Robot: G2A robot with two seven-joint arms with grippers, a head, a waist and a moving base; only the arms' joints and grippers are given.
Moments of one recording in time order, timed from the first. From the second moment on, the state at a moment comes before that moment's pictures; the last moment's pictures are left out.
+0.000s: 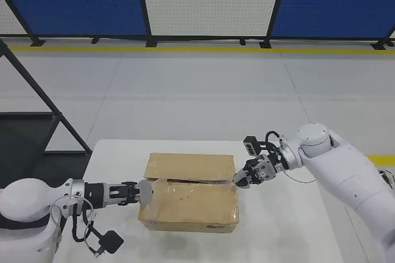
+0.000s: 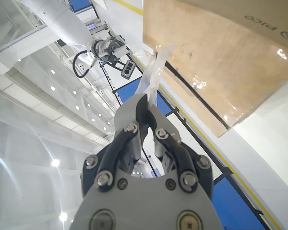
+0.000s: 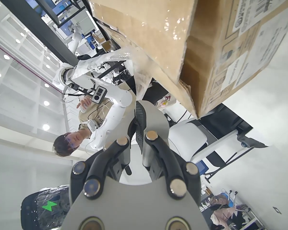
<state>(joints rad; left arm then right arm) 0.88 -1.13 -1.65 -1.79 -3.07 -0.26 1.54 0.06 -1.15 0.17 -0.62 0.98 0.16 1.54</state>
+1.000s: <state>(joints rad) 0.97 -1.24 -1.75 -1.87 -3.07 -0.27 1.54 0.05 -1.20 0.17 -0.48 1.00 0.24 1.54</state>
